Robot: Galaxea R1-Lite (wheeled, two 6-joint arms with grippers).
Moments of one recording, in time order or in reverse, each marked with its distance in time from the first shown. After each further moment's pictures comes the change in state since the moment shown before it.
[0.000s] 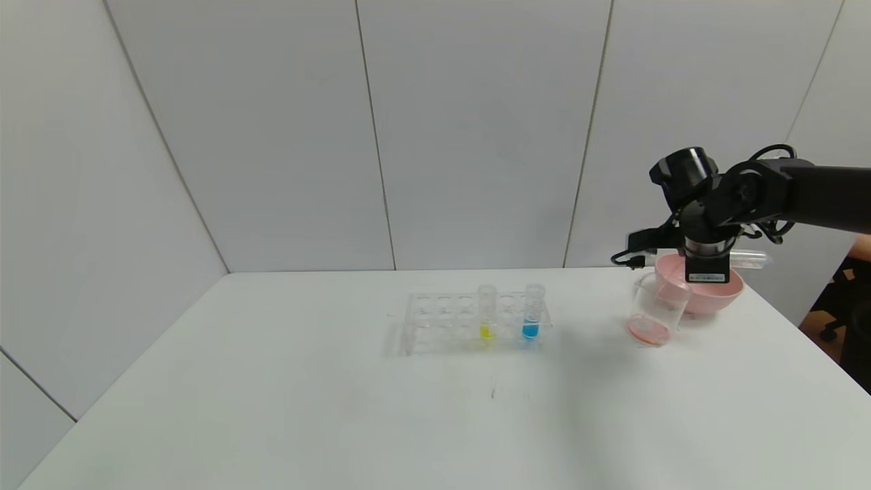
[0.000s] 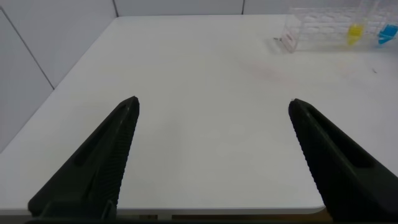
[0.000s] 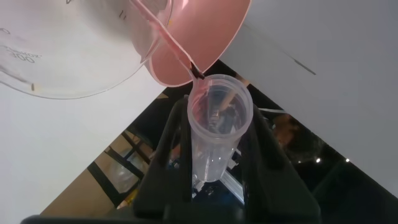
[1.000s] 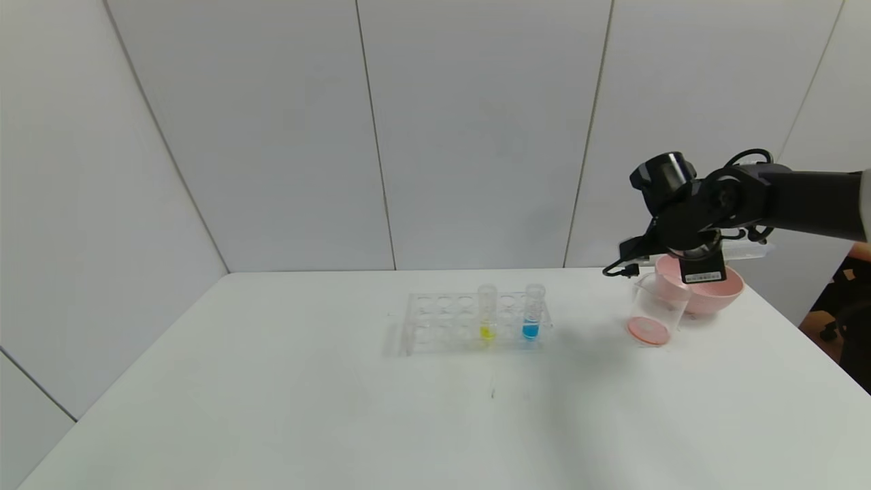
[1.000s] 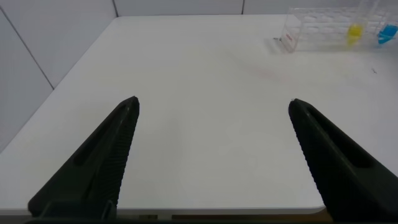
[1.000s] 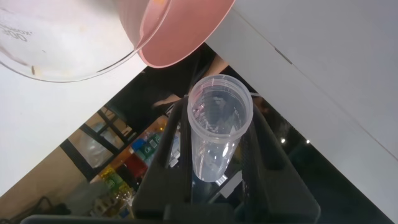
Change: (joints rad) left arm 0.000 0.000 0.000 0.000 0.000 0.000; right arm 0.047 0.014 0.000 -0.014 -0.150 -0.098
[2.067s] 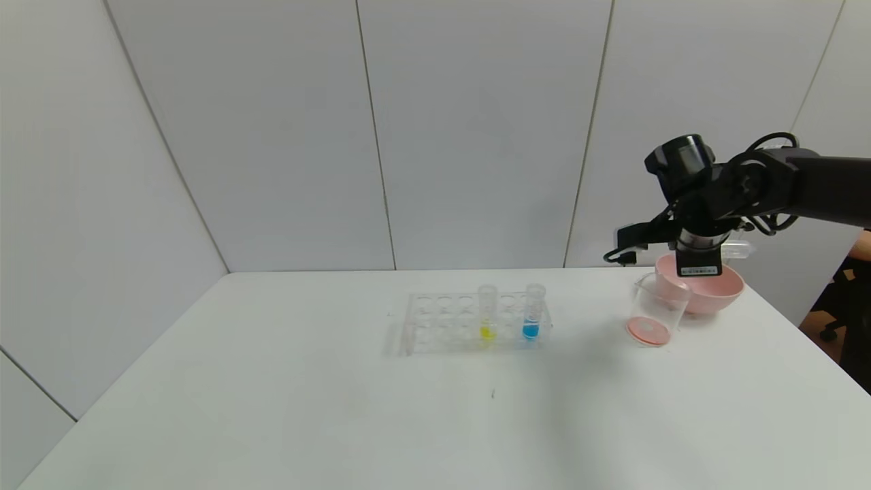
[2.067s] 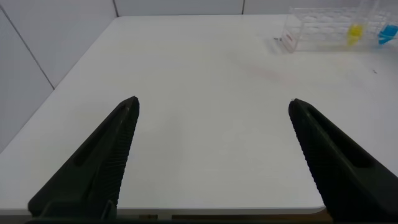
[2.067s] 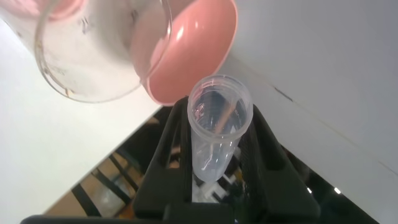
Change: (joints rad) left arm 0.000 0.000 0.000 0.000 0.000 0.000; right arm -0.031 -0.060 0.004 0.001 0.274 0.044
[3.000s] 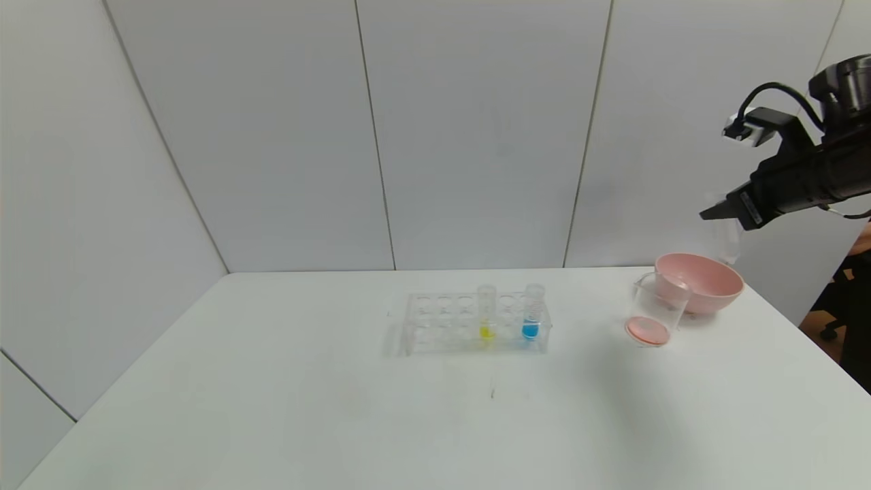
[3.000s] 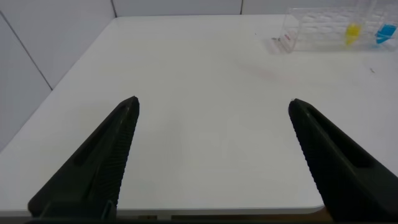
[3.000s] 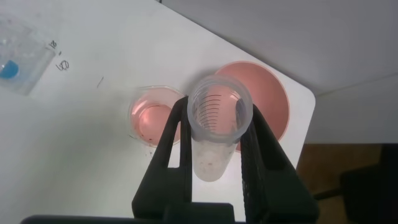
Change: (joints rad) left arm 0.000 0.000 0.000 0.000 0.000 0.000; right arm -0.257 -0.207 0.017 -0.001 0.813 0.831
